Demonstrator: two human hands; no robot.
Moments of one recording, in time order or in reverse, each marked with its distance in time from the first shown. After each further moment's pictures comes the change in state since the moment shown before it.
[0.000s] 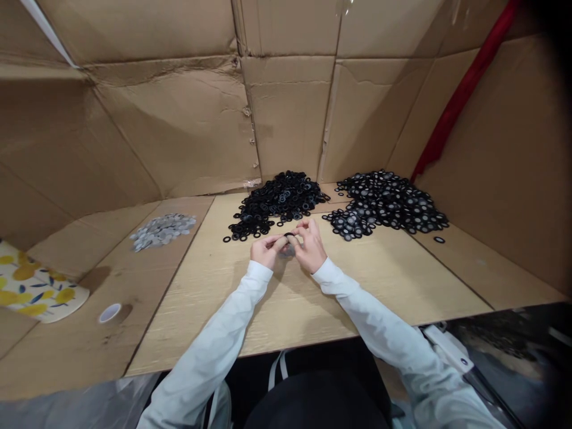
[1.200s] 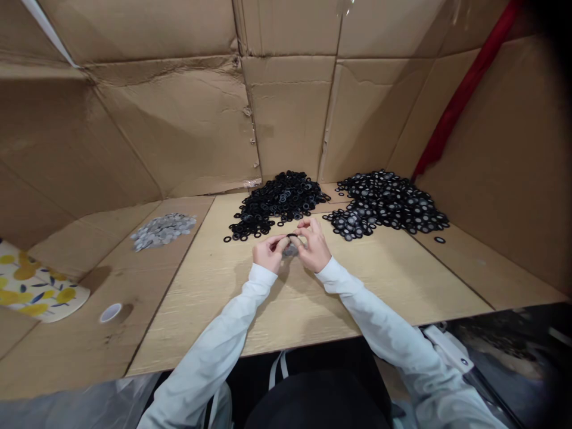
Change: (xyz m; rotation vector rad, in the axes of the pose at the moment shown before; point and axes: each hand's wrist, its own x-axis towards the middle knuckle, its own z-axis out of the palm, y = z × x) left_hand -0.005 -0.006 0.002 0.253 0.038 0.179; right_hand 0.002 -0.003 -0.010 0.033 -0.028 -0.047
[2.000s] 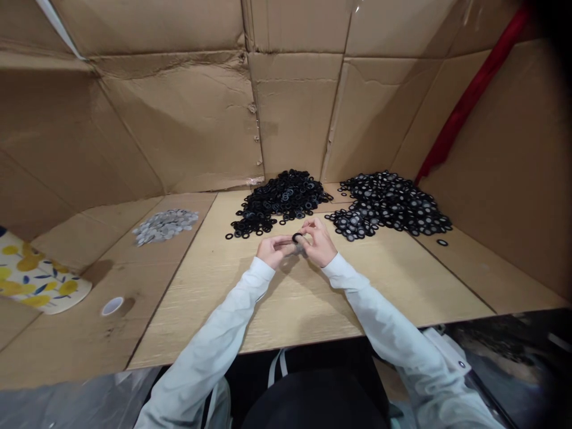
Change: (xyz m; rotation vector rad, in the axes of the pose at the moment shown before) left_hand 0.003 0.010 -0.004 -0.180 -0.208 -0.226; right_hand 0.004 0.016 -0.003 -0.008 -0.075 0.082
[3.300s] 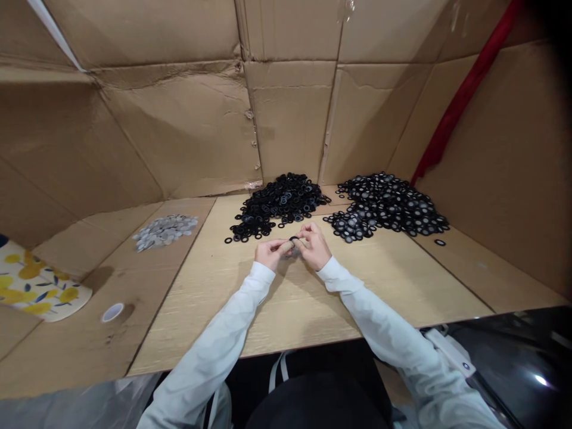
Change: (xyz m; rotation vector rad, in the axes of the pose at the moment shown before) left_hand 0.003 -0.007 0.000 -0.061 0.100 0.017; right_hand -0.003 0.000 0.009 0.125 -0.002 0.080
